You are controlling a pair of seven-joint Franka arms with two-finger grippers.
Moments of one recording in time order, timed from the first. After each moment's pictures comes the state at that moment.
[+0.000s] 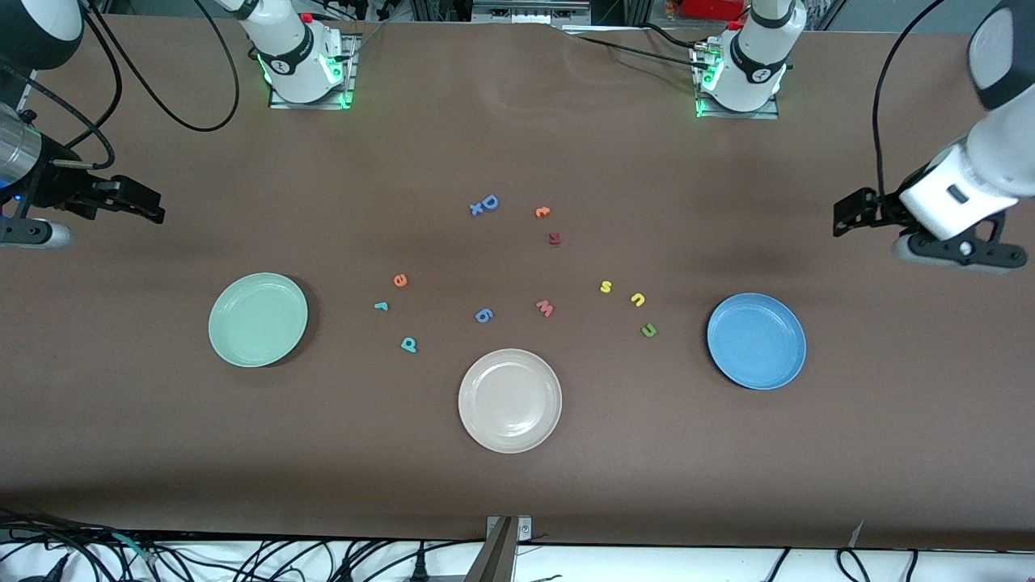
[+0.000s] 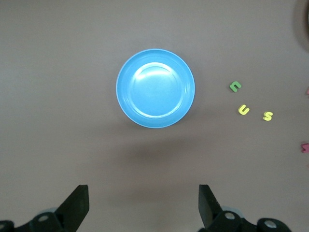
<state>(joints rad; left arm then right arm) -0.02 0.10 -0.04 -1.69 0.00 1.69 0.09 0.08 0.07 -0.07 -1.61 -0.01 1.60 0.06</state>
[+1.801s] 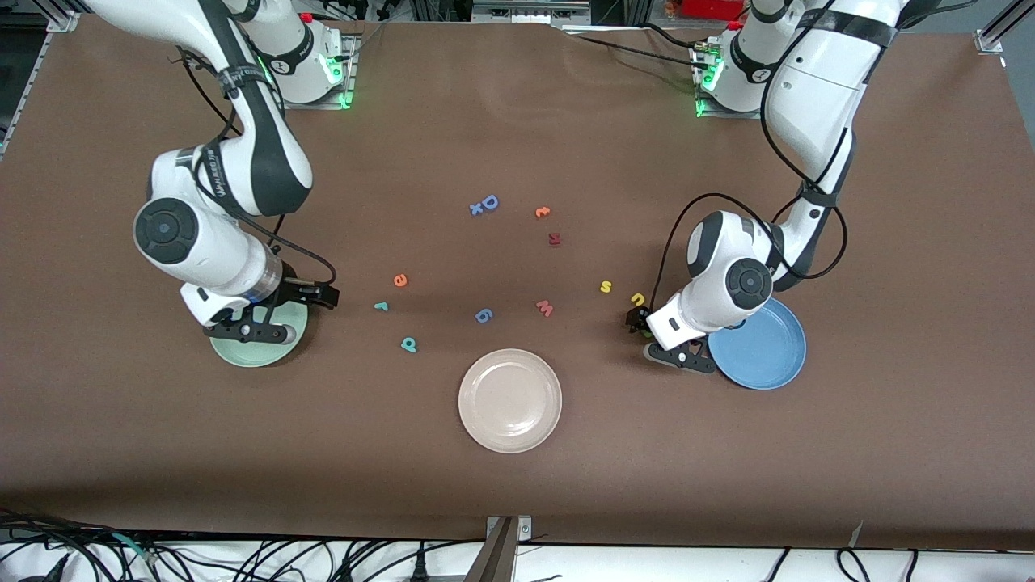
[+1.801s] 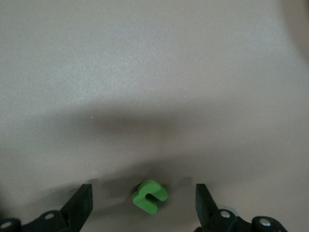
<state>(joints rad) -0.25 0.69 -0.09 -1.76 -0.18 2.46 0.04 0.32 0.40 -0.06 -1.78 0.06 2.15 0.32</state>
